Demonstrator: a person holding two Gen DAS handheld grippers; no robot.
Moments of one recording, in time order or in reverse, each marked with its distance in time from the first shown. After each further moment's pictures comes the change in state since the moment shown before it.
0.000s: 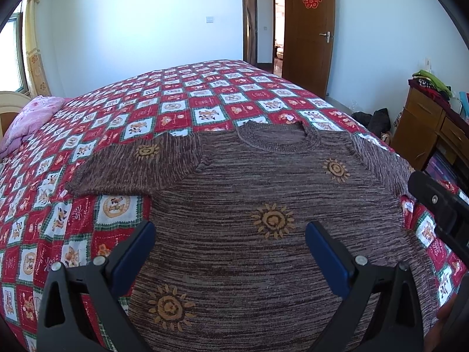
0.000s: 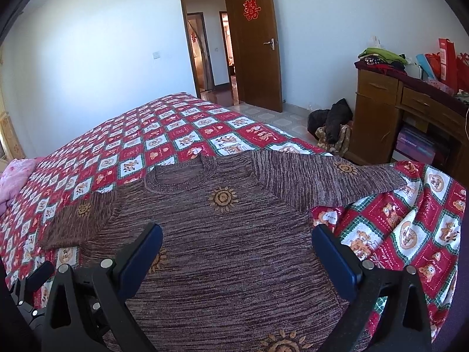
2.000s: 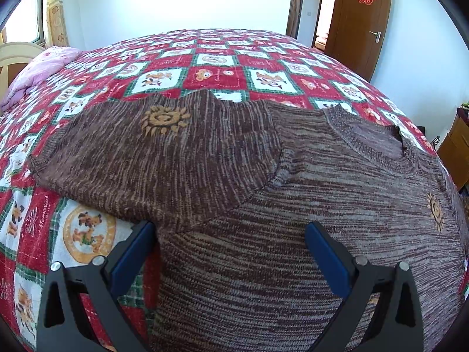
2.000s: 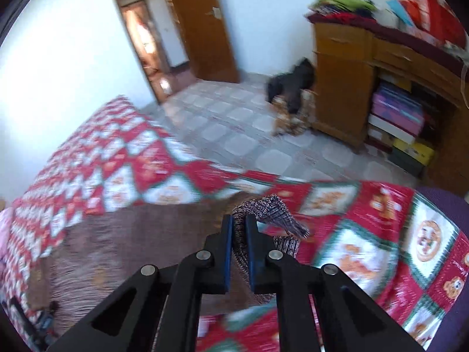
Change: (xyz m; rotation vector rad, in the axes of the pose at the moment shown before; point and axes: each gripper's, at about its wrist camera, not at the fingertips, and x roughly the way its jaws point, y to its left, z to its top) left arm 0.146 0.074 0.017 -0.192 0.118 0.066; right arm 0.123 -0.213 0.133 0.182 0.162 -0.051
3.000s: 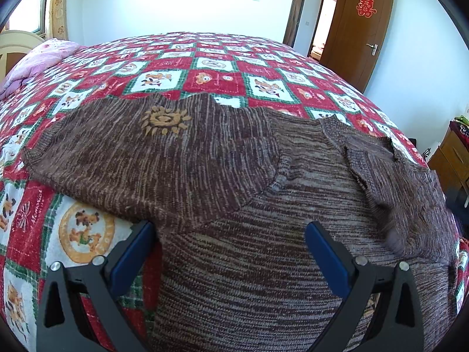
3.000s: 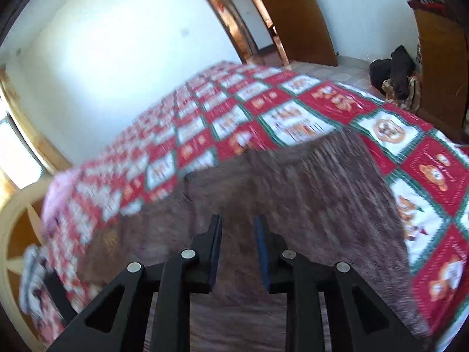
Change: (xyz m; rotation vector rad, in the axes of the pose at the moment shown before) left arm -0.002 0.009 0.000 -0.042 -0.027 -0.063; right arm 0.054 0.213 -0.115 -0.123 0.088 0.372
